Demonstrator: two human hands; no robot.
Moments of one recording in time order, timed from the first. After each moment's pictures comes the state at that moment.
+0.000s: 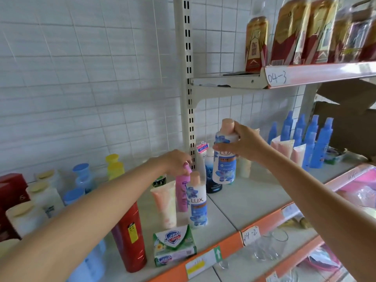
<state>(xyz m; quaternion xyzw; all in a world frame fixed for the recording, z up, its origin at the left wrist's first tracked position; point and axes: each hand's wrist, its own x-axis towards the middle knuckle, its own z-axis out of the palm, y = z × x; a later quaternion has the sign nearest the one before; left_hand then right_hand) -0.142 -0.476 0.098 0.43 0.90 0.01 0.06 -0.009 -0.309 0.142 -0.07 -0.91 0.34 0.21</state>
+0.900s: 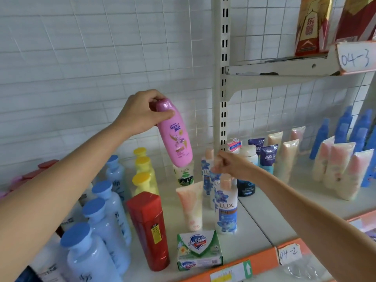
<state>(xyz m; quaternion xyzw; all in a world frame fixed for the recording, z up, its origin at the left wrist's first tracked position) -0.146 -0.580 0.194 0.27 0.85 0.40 -0.21 -0.122 -0.334 0.053 0.05 -0.92 0.39 0.01</state>
